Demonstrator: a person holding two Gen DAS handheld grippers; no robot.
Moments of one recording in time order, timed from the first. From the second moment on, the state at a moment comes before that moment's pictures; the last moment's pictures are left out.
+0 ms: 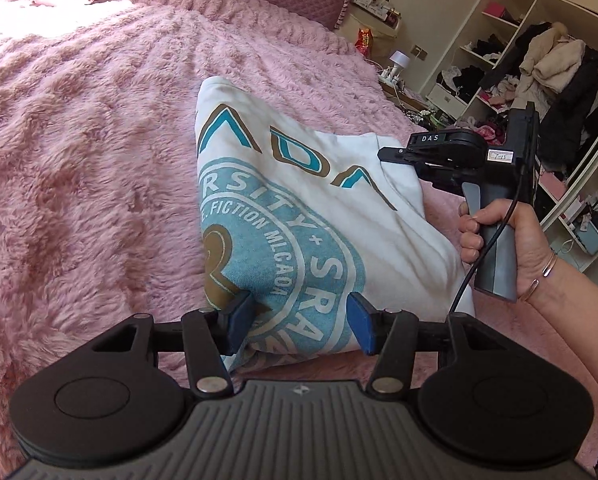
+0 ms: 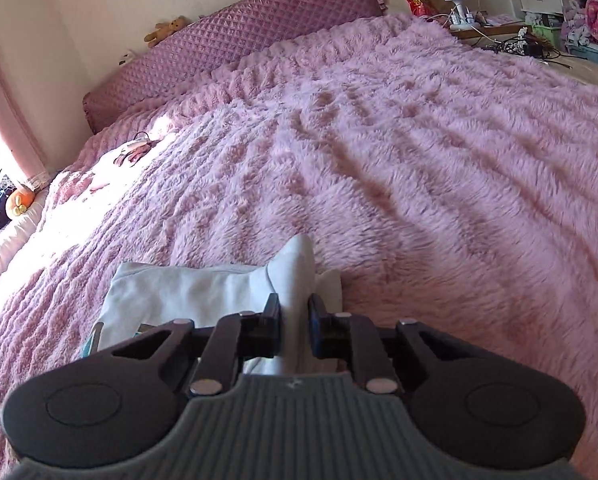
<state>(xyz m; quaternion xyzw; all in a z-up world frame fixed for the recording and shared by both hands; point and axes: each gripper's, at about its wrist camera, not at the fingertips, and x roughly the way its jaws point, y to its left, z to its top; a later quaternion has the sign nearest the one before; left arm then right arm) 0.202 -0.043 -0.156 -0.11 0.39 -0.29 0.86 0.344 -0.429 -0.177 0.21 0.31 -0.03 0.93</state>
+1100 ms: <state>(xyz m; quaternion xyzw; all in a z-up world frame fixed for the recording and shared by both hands) 0.145 -0.053 -0.153 0.11 0.34 -0.25 0.90 0.160 -0.454 -0.196 0.26 0.35 0.05 0.90</state>
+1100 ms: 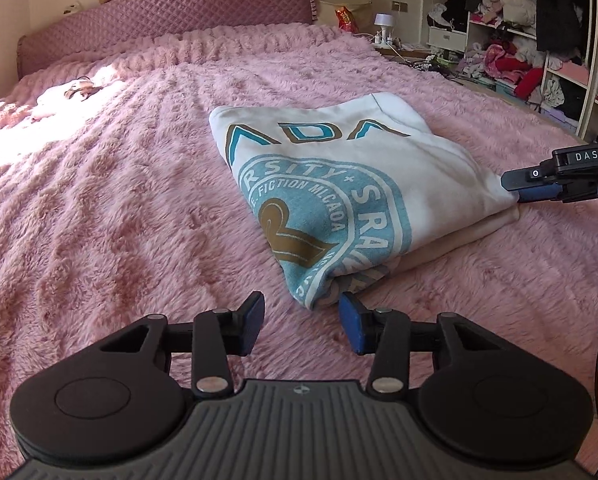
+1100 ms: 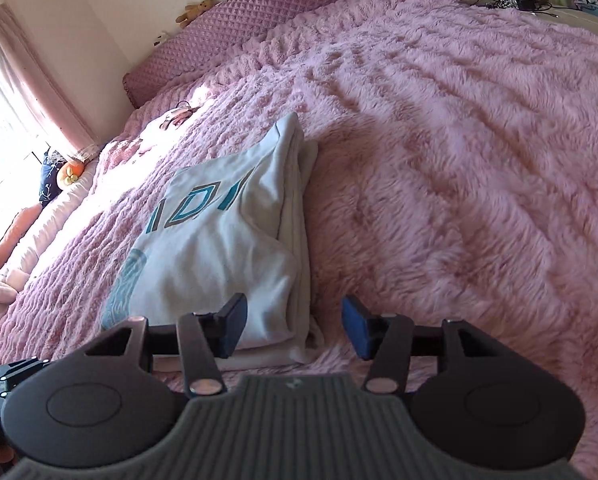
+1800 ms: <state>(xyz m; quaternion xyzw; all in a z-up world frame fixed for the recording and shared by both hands) 0.137 -0.076 -0.148 0.17 0.29 -0.21 0.92 0.153 -0.429 -0.177 0.23 0.33 0.04 0.91</state>
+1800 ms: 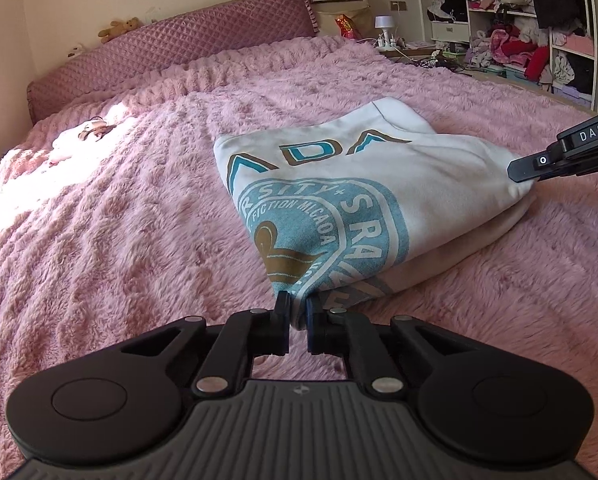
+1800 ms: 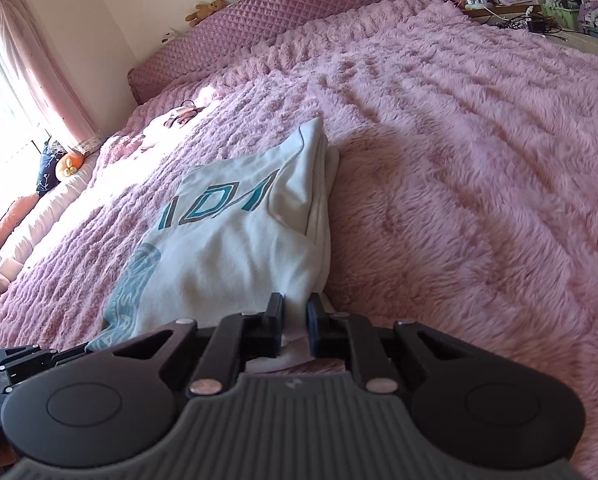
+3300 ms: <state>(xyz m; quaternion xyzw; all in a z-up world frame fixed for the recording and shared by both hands) 0.219 -0.095 -0.141 -0.03 0.36 -0.27 0.89 0.228 -0.378 -0.182 0.14 0.35 0.03 0.93</state>
